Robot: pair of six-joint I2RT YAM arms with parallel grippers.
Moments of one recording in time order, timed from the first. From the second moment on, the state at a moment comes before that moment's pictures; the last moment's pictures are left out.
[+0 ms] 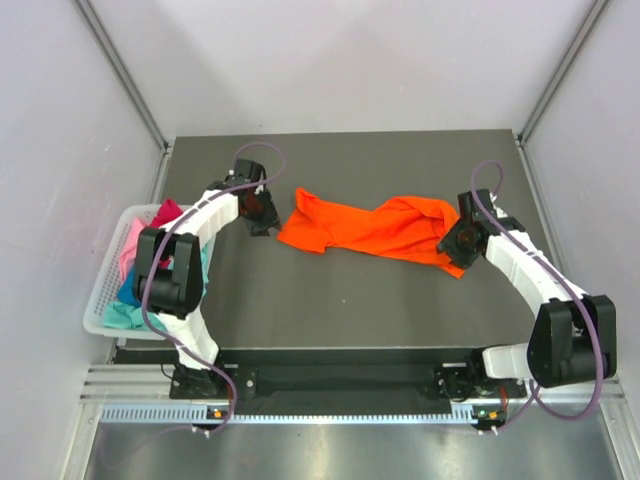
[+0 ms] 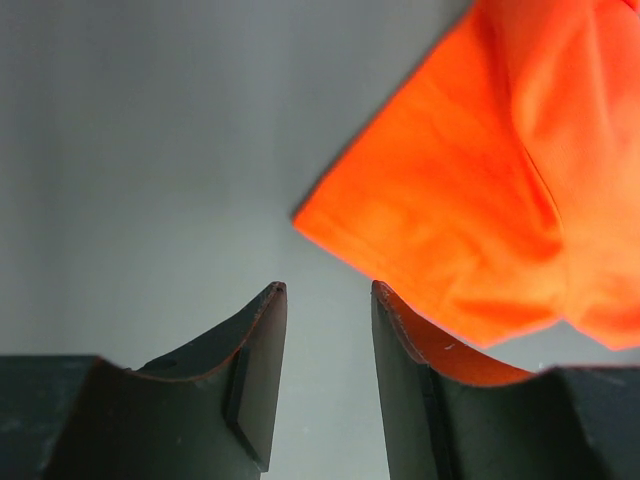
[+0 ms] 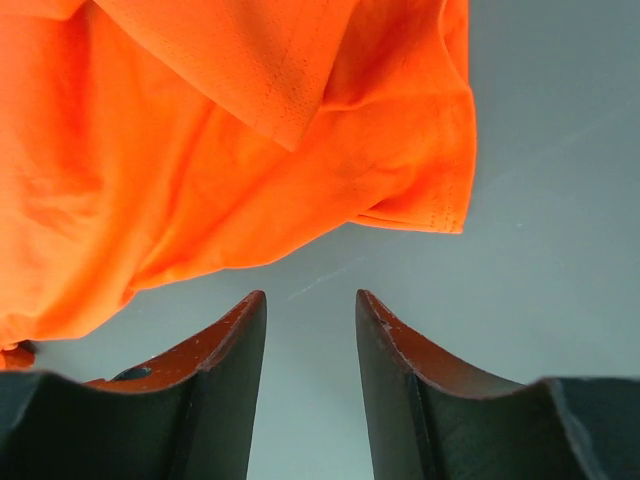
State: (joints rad) left arm -0.23 1.79 1.30 -0.59 0.09 -0.57; right arm 0.14 1.32 0.91 -0.69 0.12 0.85
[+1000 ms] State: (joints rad) left arm -0.24 1.92 1.27 -0.47 0.05 -0.64; right arm 0.12 1.30 0.74 -0.63 0.24 1.07
